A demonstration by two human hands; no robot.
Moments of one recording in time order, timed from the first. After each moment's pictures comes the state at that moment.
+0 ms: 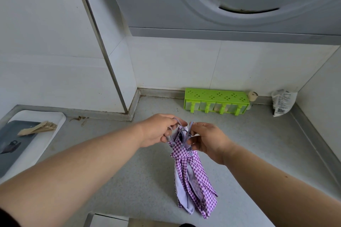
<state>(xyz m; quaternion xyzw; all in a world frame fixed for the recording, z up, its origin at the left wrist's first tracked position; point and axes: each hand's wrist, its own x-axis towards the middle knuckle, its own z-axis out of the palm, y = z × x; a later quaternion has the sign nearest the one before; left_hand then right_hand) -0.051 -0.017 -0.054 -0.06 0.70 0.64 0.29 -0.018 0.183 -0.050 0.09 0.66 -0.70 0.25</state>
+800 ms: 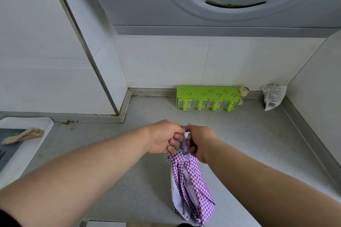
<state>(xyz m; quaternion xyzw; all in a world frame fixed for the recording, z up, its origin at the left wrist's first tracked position) -0.052 0.026 -0.065 -0.11 0.60 0.65 0.46 -0.026 0.165 -0.058 0.33 0.63 -0.67 0.20</state>
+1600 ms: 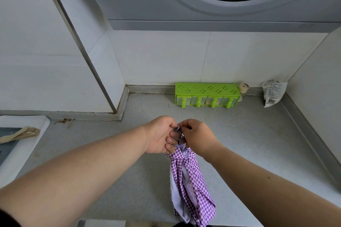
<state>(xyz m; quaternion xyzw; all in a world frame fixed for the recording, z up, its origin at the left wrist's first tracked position) -0.060 0.024 -0.076 -0.18 0.54 0.69 0.46 -0.026 0.178 -0.071 0.05 0.85 -0.51 0.14</state>
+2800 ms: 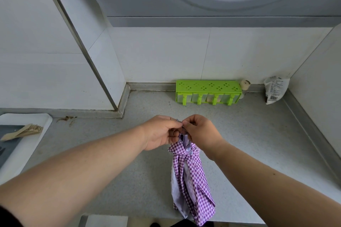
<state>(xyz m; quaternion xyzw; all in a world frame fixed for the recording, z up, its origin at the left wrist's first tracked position) -0.052 0.023 -0.072 -0.13 0.61 0.71 0.33 -0.025 0.187 -0.074 0.10 0.79 -0.59 0.13</state>
